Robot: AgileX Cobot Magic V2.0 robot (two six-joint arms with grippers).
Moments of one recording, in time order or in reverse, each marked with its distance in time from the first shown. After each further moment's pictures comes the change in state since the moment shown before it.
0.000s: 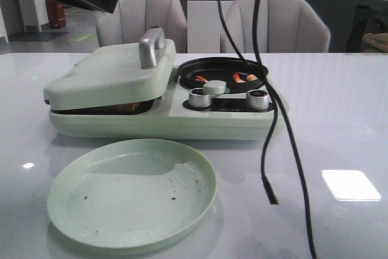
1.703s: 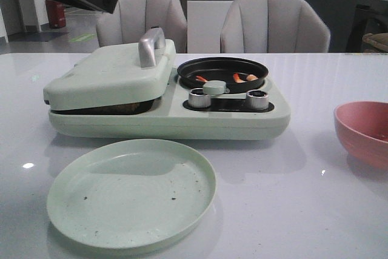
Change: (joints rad) left arm 0.000 0.000 0.000 0.000 0.000 0.000; right arm -0.886 -0.474 0.964 1.656 -0.430 -0.619
